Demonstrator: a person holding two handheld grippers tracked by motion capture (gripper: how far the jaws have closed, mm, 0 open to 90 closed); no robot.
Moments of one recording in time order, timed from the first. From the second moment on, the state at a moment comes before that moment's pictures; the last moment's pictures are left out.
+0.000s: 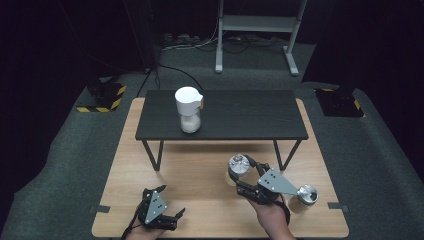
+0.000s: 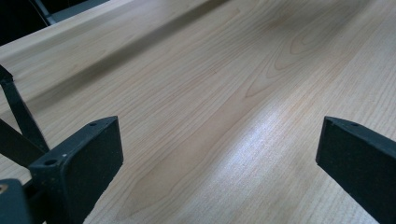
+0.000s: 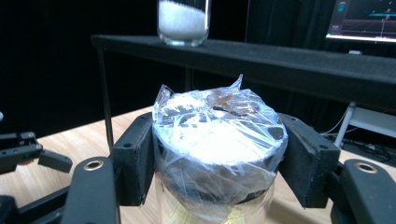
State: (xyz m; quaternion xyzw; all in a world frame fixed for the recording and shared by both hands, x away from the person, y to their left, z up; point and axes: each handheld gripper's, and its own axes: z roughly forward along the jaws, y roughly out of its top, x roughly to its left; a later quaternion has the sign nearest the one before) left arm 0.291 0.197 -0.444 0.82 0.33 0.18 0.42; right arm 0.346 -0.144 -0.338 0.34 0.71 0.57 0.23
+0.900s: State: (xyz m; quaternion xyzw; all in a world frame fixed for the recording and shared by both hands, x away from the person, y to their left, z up) left arm 0.291 0.198 -0.444 0.82 0.33 0.18 0.43; right arm 0.357 -0.152 -0.288 0.33 0.69 0.59 0.26
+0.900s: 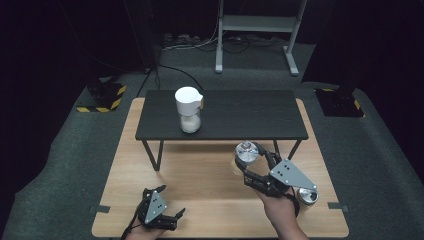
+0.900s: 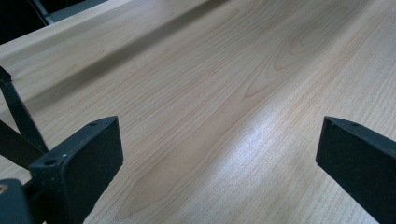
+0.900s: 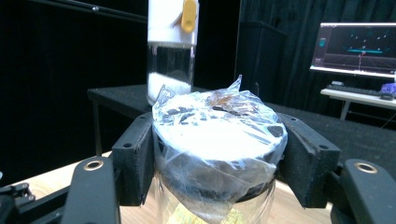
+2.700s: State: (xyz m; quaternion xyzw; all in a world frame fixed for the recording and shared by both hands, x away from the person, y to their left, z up) left arm 0.292 0.201 -0.444 0.82 0.34 0.17 0.44; right arm 0.422 -0.124 -0.244 0.34 0.66 0.60 0.31
